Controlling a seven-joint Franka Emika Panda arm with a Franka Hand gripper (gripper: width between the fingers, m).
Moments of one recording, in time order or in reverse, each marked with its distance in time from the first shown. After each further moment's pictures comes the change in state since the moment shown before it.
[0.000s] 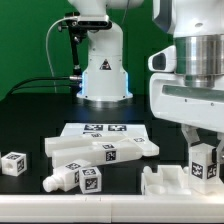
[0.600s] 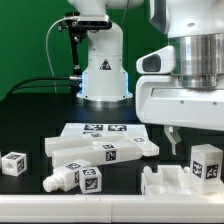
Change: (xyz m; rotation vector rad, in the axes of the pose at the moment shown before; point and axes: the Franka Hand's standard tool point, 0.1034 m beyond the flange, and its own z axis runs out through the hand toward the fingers) arm 0.003 0.000 -0.001 -0.005 0.015 -0.548
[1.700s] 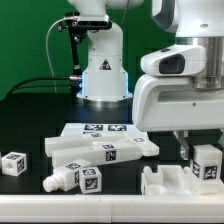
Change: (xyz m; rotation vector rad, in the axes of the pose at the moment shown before) arm -0.006 0.003 0.002 -0.060 -0.024 -0.510
